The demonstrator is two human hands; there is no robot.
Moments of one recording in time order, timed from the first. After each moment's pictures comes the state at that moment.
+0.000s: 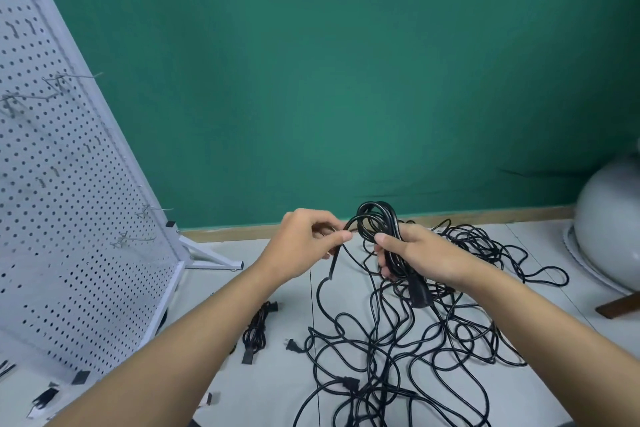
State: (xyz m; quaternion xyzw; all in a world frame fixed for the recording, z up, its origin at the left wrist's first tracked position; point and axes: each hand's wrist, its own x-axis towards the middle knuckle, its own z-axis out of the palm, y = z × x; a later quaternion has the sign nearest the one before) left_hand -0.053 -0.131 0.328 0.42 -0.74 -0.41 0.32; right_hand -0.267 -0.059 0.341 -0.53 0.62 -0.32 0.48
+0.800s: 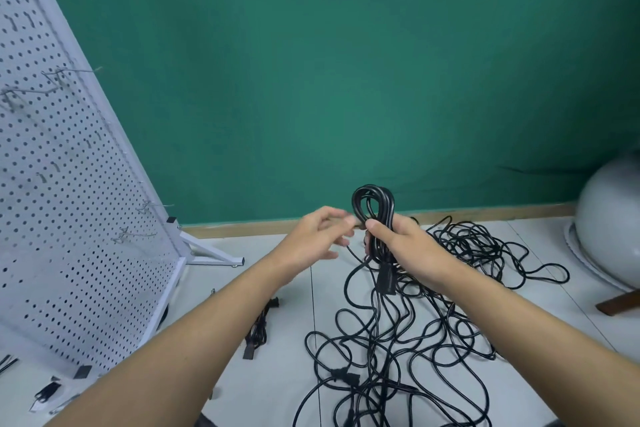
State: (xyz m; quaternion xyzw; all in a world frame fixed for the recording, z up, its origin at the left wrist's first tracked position) left_hand -0.064 -0.133 0.319 0.43 -0.64 -0.58 0.26; right_hand -0.246 -0.069 0.323 -0.53 0.62 -0.41 0.42
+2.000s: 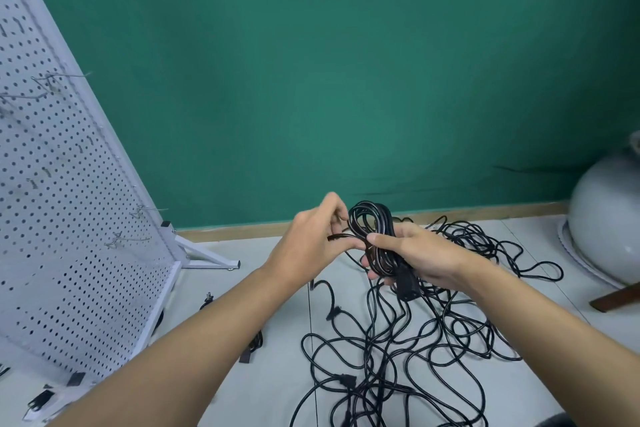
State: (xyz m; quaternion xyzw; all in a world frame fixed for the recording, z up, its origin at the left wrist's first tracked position) left_hand -0.067 -0.127 0.317 0.34 -0.85 -0.23 0.33; right_hand -0.266 -0.058 0.337 -0.44 0.58 -0.35 0.59
